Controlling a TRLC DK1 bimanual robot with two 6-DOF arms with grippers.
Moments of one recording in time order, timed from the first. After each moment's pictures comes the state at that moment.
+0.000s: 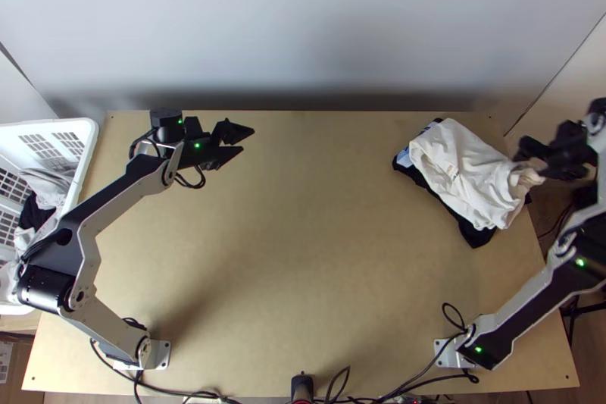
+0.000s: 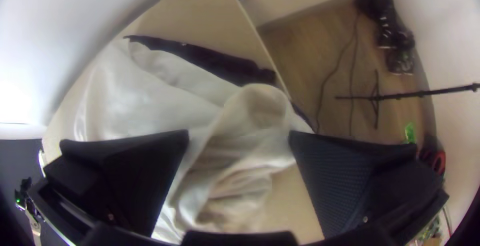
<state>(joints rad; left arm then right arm) -0.19 1.71 1.22 0.05 0.62 -0.96 -0.52 2.01 1.92 -1.15 -0.20 -0.06</state>
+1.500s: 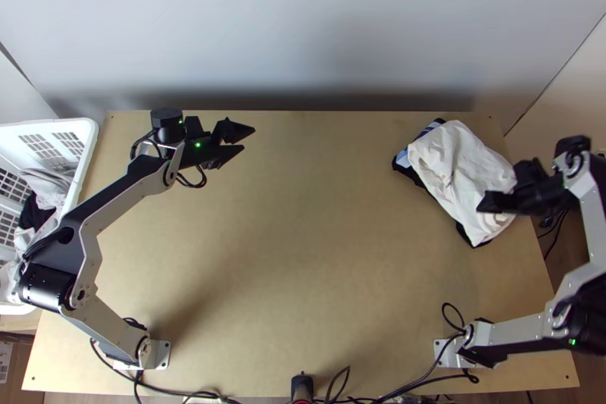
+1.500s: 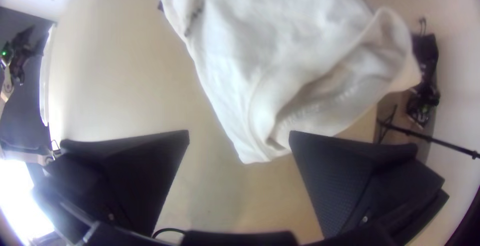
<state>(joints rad) -0.20 1.72 1.22 0.09 0.62 -0.98 -0.41 1.55 1.35 -1.22 -0.27 -0.44</state>
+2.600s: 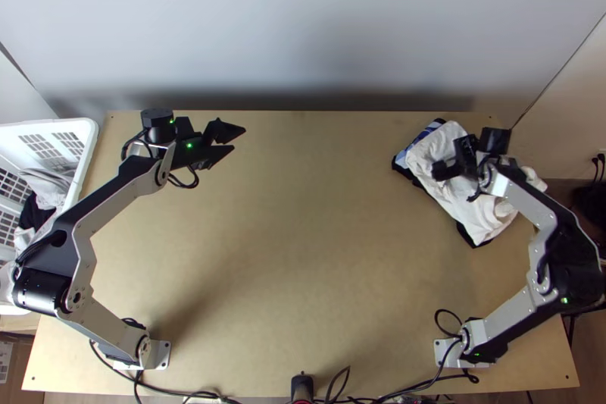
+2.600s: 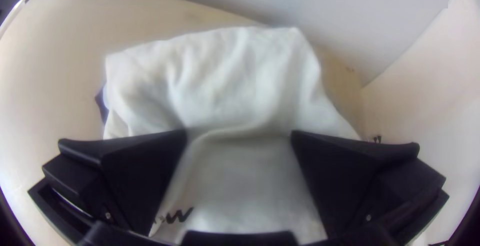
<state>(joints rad) -0.15 1.70 1.20 0.04 0.61 -0.94 -0.11 1.74 1.12 -0.14 -0.05 -0.42</state>
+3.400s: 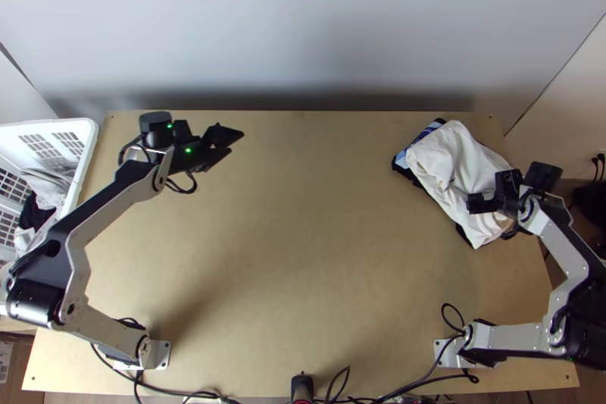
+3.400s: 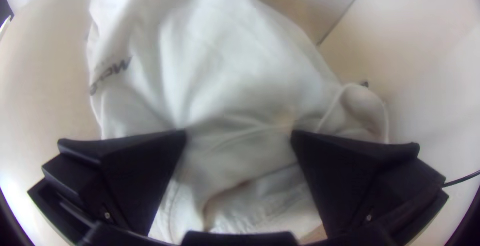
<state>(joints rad) -0.16 1.64 1.16 0.03 0.57 -0.88 -0.36 1.46 0.86 -0.27 -0.09 -0.46</state>
